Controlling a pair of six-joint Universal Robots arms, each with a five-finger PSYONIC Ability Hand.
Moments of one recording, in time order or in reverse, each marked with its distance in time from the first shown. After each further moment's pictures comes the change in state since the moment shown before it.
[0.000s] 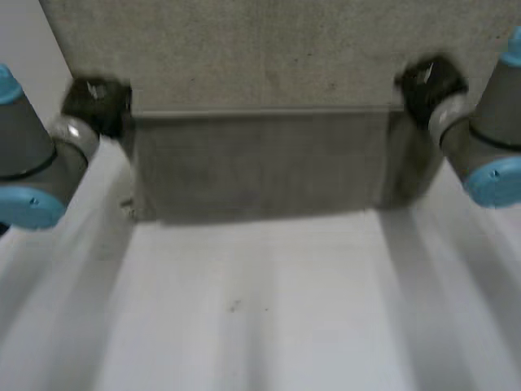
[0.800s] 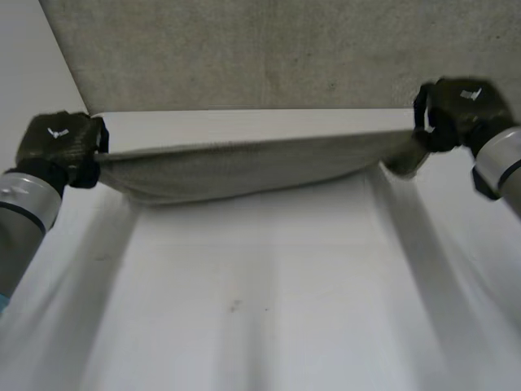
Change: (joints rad) left arm 0.053 0.480 -0.610 0.152 0.022 -0.133; right arm -0.115 -0.449 0.590 -0.189 -0.191 0.604; left_hand 0.000 0.000 0.000 0.000 0.000; right_hand 0.000 0.000 -0.004 -0.004 -0.008
